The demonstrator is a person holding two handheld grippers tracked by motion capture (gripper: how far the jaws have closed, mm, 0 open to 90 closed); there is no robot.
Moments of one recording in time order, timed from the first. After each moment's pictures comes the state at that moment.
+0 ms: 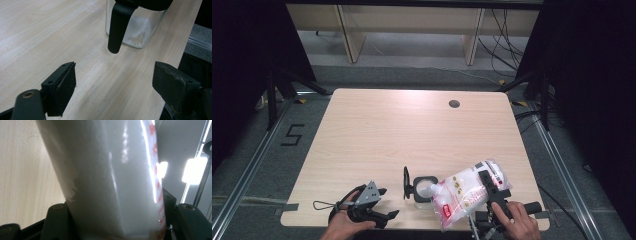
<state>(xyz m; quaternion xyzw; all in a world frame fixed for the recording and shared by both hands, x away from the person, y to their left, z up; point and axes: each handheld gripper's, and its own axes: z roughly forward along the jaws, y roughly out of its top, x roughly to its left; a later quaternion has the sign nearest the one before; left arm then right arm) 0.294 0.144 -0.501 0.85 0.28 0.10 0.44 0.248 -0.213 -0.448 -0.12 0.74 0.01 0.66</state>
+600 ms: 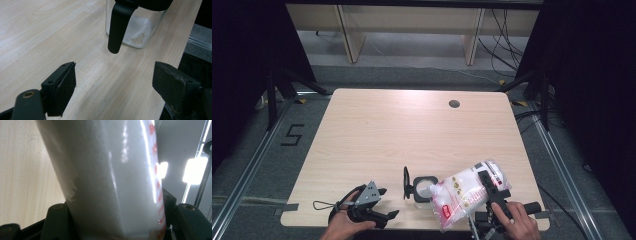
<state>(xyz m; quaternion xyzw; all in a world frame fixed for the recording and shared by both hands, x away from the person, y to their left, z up) 0.294 0.144 -0.501 0.85 0.28 0.10 0.44 0.247 -0.213 -0.448 -0.12 0.74 0.01 0.66</state>
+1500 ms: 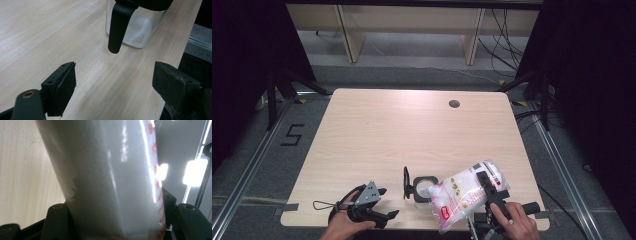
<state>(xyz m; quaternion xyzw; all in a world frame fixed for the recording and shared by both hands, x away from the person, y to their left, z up) 0.294 0.144 -0.501 0.85 0.28 0.10 0.44 0.246 -0.210 -0.444 -0.15 0.73 0.01 0.66</state>
